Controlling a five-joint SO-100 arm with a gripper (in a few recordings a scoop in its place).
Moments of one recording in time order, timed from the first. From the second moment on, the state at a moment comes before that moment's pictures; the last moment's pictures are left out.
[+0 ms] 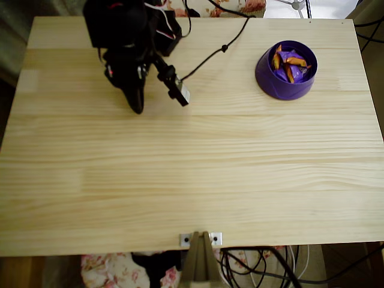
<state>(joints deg) 1.1 185.5 176.7 62.7 -4.7</state>
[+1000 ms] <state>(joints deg) 1.9 190.9 176.7 63.8 -5.7</state>
